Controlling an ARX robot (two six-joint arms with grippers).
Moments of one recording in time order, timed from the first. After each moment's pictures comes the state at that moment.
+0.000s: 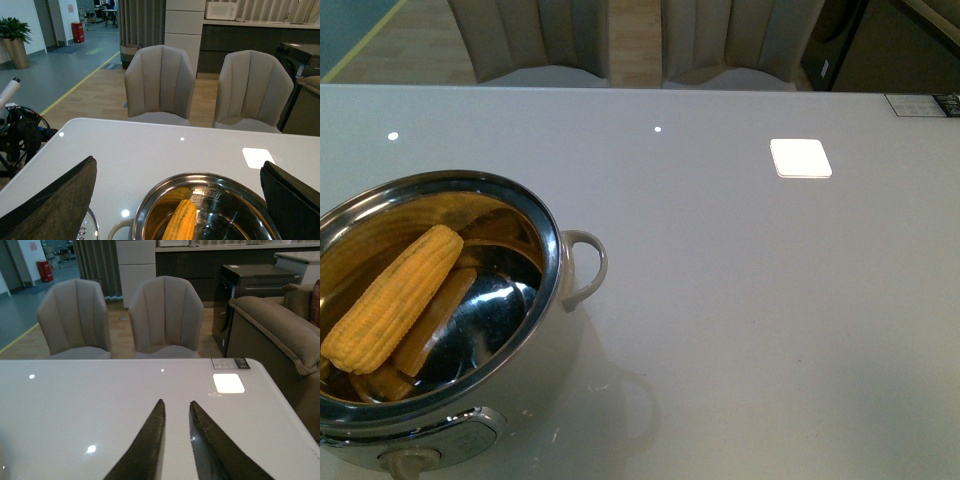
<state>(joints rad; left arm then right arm) 0.00 0.01 0.01 0.00 0.00 -0.01 0.00 0.01 0.03 0.00 0.00 0.00</state>
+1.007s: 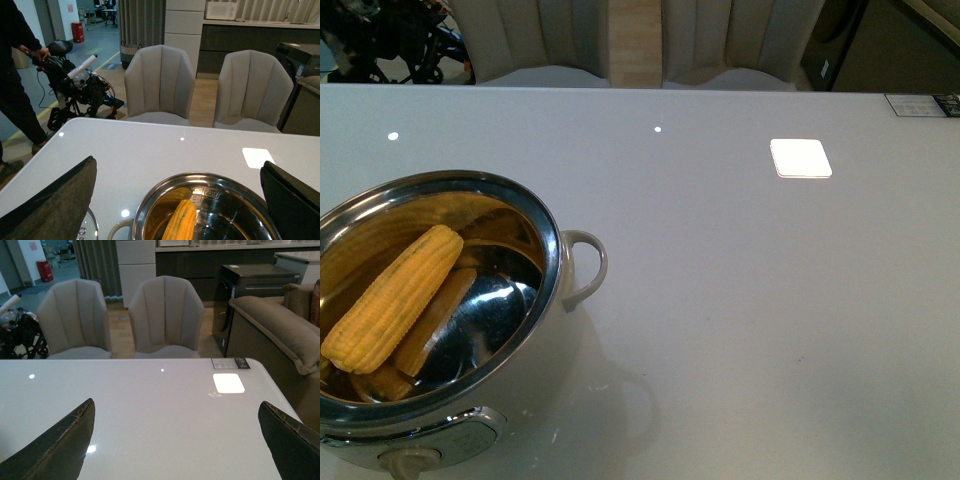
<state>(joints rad) 0.00 0.01 0.01 0.00 0.00 -0.01 0.00 0.01 0.03 0.00 0.00 0.00</state>
